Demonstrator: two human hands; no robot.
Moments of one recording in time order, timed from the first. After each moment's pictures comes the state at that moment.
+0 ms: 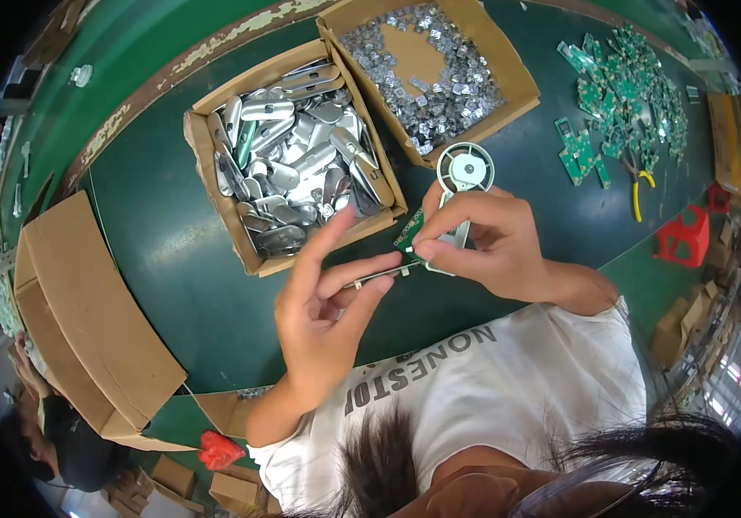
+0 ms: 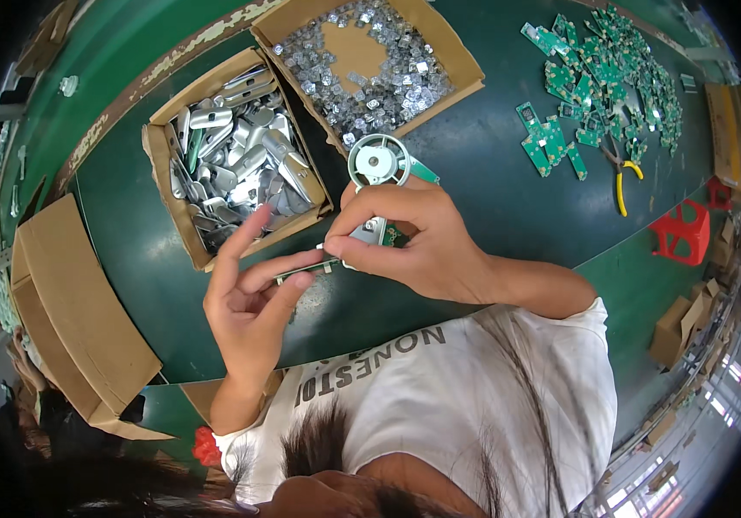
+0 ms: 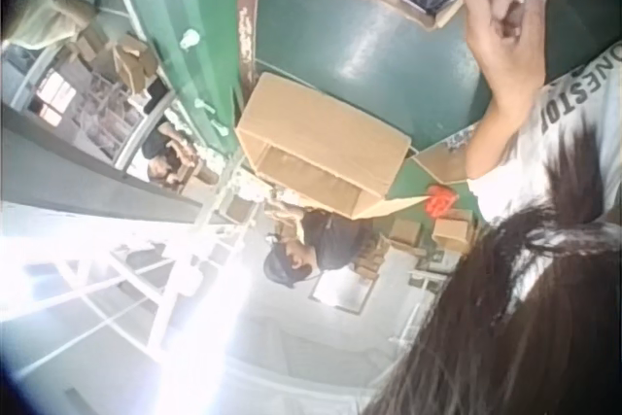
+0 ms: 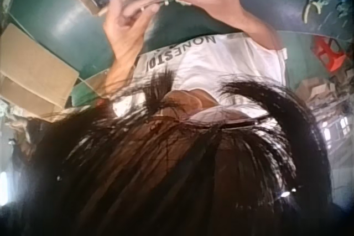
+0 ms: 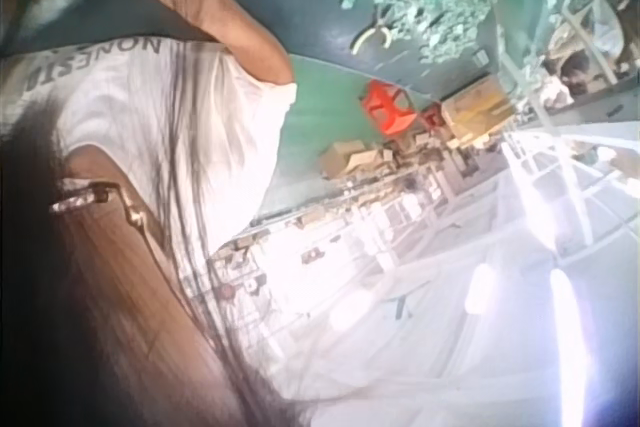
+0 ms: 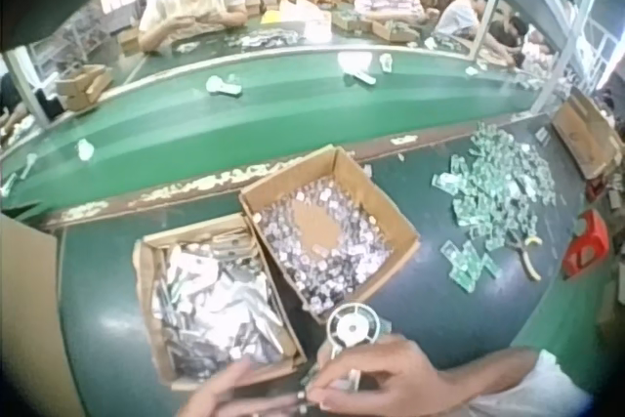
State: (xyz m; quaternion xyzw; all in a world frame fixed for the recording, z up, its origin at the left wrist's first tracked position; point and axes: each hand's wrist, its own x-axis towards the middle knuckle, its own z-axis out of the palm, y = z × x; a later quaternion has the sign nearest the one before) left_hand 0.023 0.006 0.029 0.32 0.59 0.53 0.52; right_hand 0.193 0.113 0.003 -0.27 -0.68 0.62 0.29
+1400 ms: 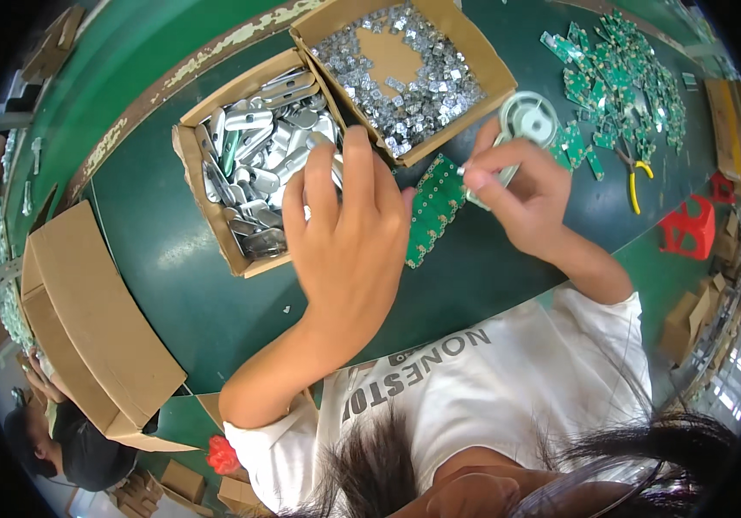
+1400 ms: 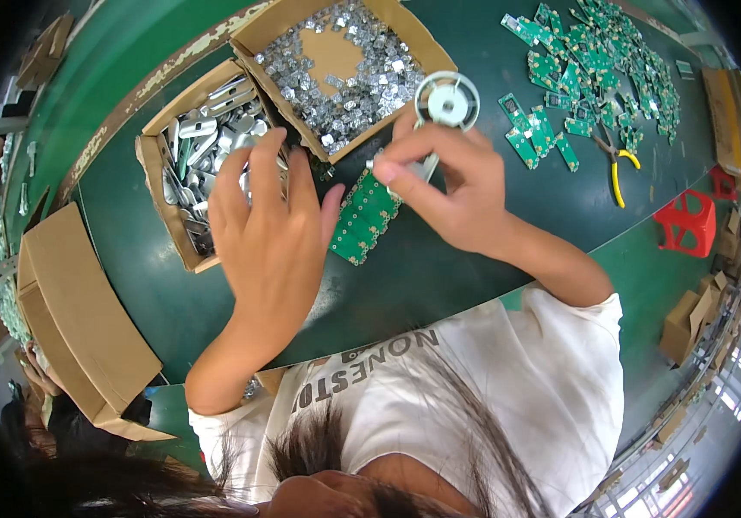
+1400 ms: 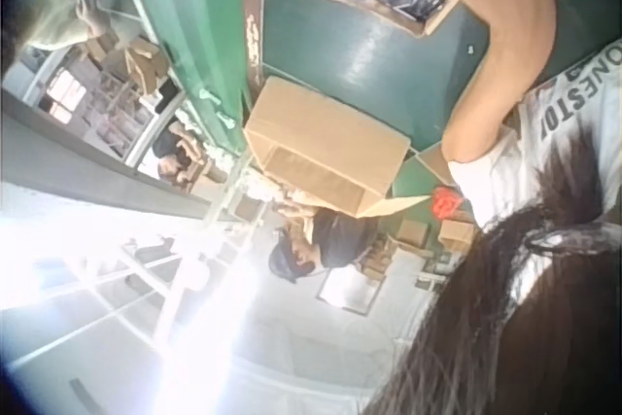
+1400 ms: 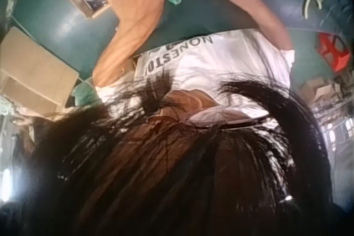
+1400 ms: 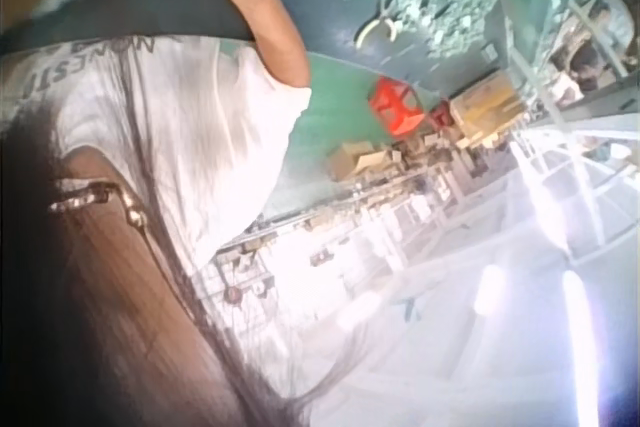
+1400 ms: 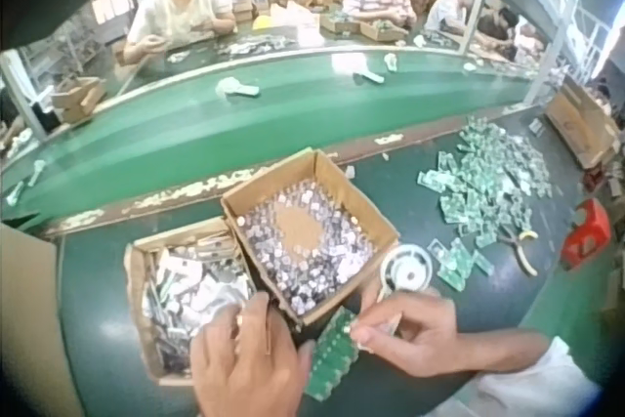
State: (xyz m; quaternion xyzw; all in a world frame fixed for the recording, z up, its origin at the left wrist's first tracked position) left_hand 0.054 0.071 0.011 0.71 0.67 0.14 -0.15; right_hand 0.225 0.142 -0.008 -0.28 -0.71 0.48 0.44
